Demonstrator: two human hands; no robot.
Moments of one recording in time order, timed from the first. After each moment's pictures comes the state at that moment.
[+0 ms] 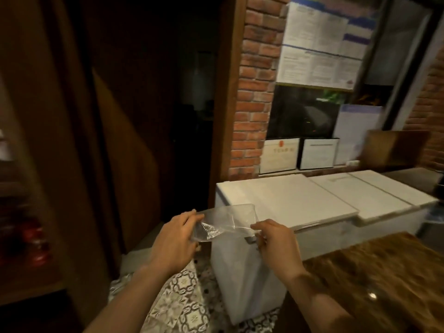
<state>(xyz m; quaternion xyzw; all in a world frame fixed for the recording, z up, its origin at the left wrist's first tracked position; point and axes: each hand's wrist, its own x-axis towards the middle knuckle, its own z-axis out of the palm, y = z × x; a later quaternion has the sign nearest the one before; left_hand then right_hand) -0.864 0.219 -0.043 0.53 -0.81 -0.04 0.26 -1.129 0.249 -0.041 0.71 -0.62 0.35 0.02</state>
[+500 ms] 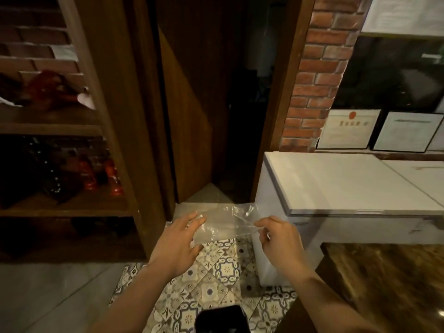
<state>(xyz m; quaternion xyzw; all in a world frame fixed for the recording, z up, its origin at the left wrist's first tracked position) -0.844 0.314 -0.134 0.66 -0.73 -0.05 0.17 -1.112 0.260 -0.120 0.78 -0.55 0.29 -0.06</state>
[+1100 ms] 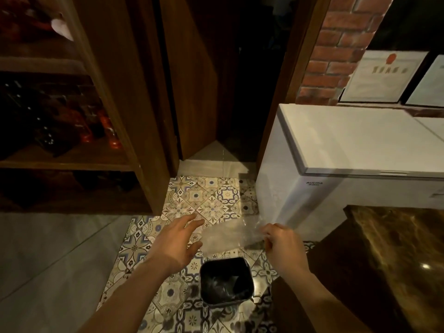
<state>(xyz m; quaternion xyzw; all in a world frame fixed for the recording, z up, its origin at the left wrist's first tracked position) -0.829 0.335 -0.258 0.68 -0.71 -0.15 0.09 -1.107 0.286 -0.240 0.76 -0.62 0.13 -0.13</state>
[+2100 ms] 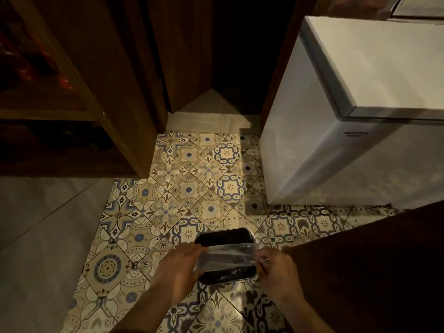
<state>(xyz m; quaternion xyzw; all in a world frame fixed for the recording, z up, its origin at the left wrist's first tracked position) -0.853 0.330 -0.520 0.67 -0.70 -0.27 0.03 -1.101 0.285 -0.486 0.66 -0.68 0.04 -0.33</state>
